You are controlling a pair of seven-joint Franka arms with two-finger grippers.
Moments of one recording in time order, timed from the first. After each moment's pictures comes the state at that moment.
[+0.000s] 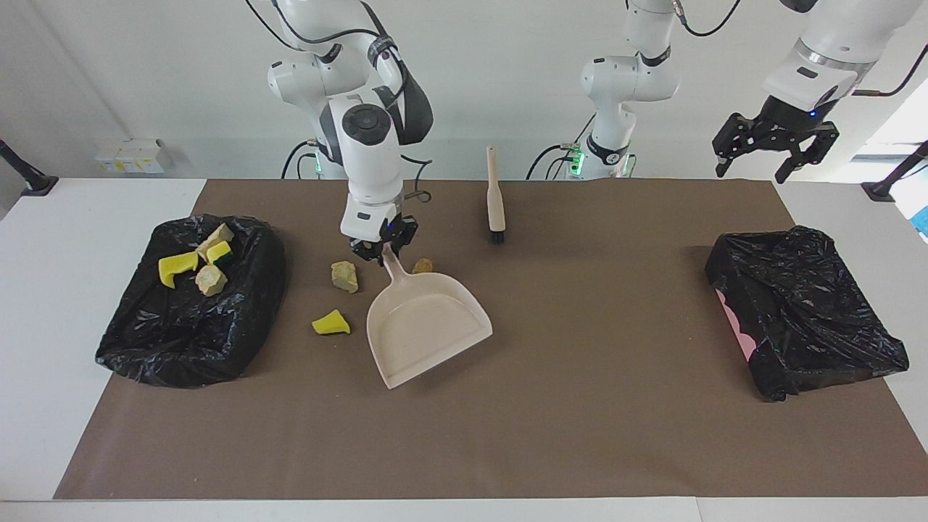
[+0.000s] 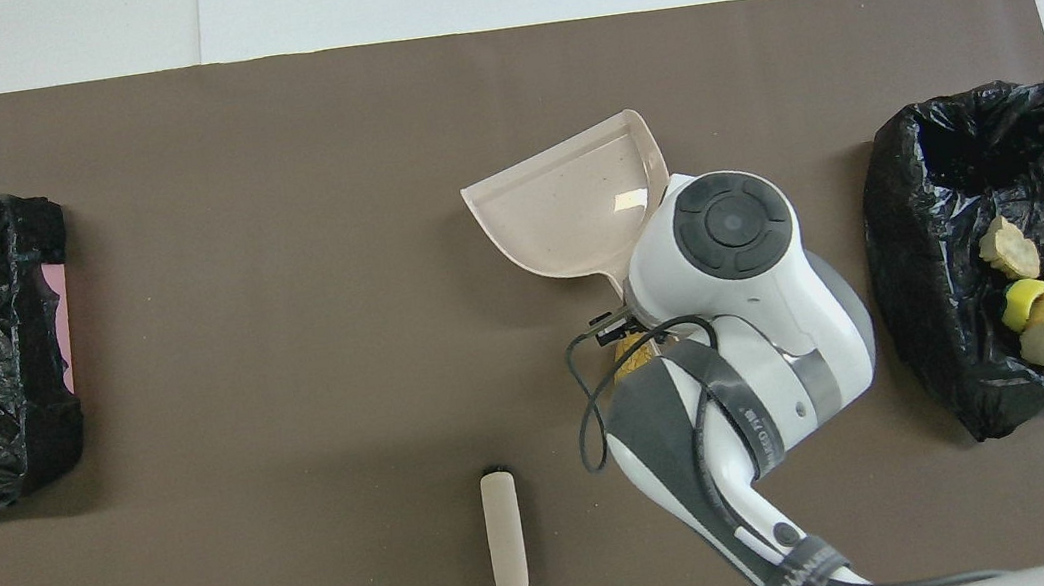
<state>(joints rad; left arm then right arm) -0.11 -0.02 0.06 -1.47 0.00 1.48 0.16 0.45 0.22 0.03 -1.86 0.00 2.03 0.24</state>
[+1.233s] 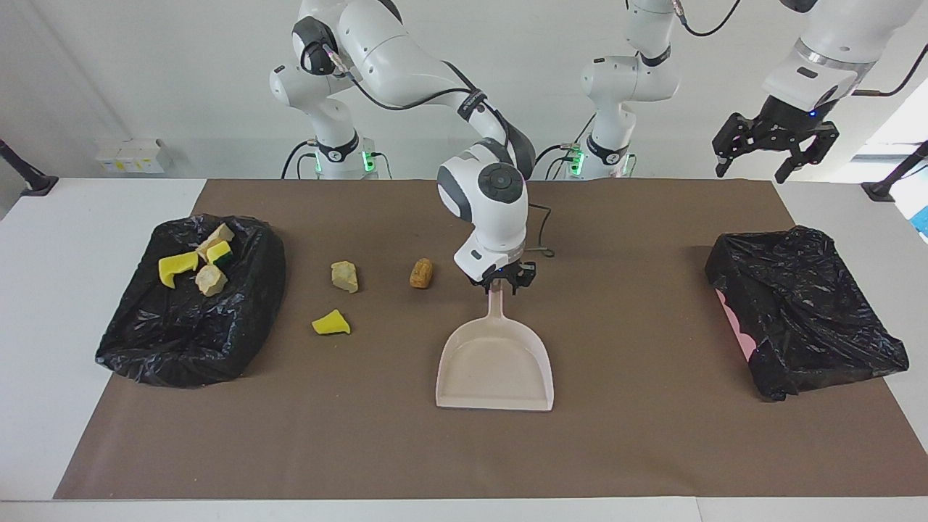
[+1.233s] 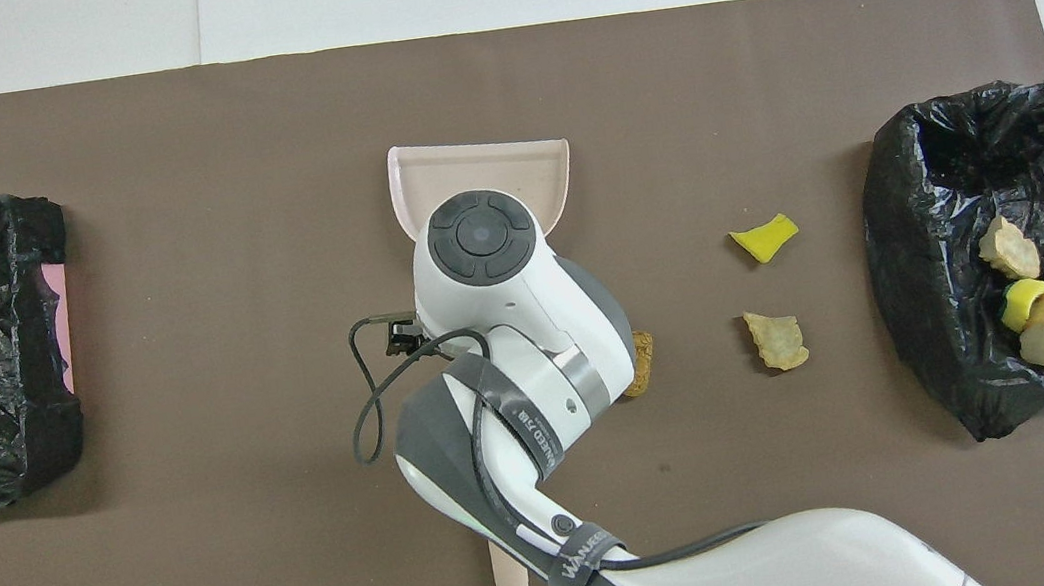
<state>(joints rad) -0.11 -0.02 0.06 -1.47 0.00 1.48 0.16 0.62 0.49 0.07 -1.50 0.18 1.98 0.72</state>
